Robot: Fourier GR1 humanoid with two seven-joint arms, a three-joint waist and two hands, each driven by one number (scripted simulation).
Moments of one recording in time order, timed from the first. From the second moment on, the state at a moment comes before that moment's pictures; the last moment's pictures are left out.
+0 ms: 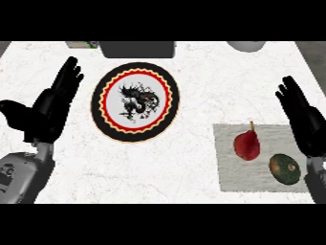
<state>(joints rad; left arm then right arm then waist) -0.30 0.36 -0.18 -1.54 0.24 0.23 0.13 -0.18 -0.42 0.09 -1.44 -0.32 -0.13 0.01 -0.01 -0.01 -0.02</state>
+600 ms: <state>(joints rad) -0.07 0.39 -0.15 -1.42 0.22 0.15 -0.06 -0.03 -0.40 0.17 -1.56 -0.14 -0.14 -0.25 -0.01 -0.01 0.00</state>
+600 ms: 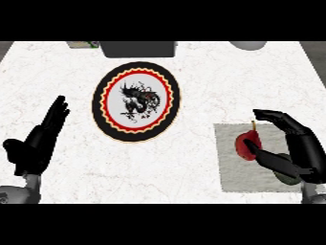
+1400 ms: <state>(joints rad) -0.05 0.38 -0.08 -1.32 0.21 0.06 -0.16 0.40 -0.50 0.03 -1.74 0.02 -0.21 -0.52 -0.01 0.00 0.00</state>
